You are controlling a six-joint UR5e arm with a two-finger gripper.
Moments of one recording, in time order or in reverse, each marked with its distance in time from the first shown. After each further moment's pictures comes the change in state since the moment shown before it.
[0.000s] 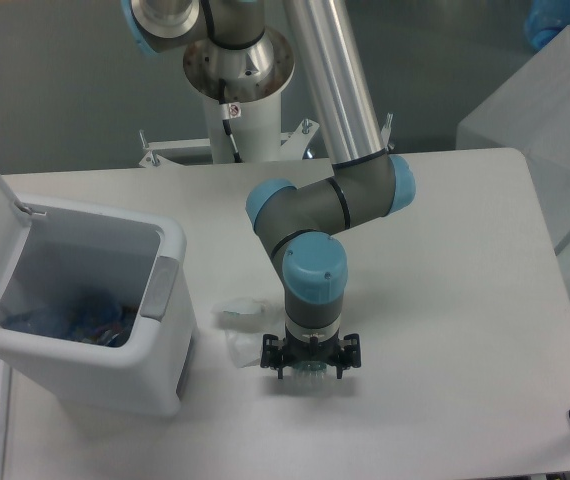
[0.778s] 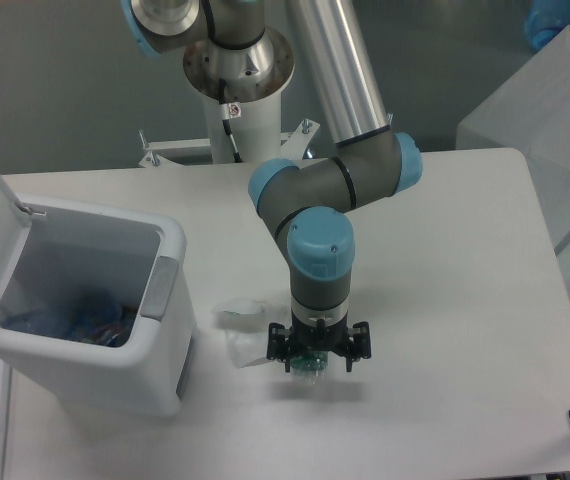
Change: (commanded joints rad) arm 0.012 0.041 -0.005 -0.003 -0.002 0.006
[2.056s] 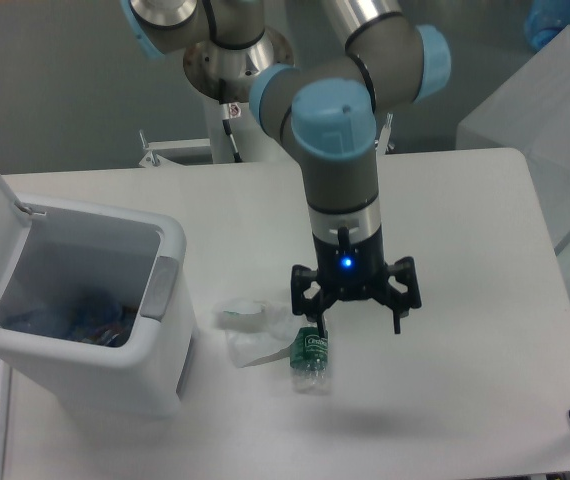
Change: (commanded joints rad) arm 0.041 0.175 0.091 -0.074 -0.011 0.089
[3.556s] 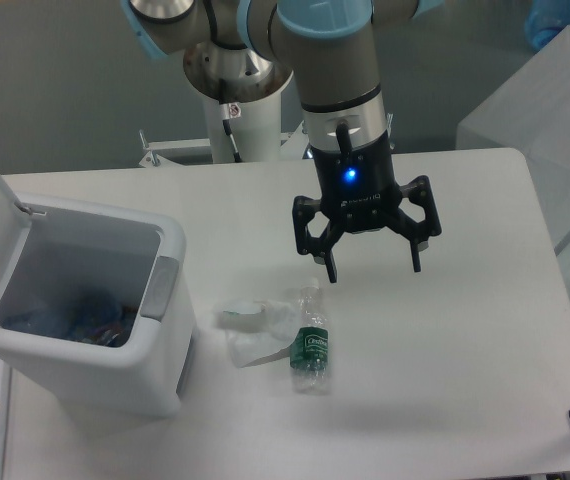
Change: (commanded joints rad) arm 0.020 0.221 0.006 -0.043 0.052 0.015
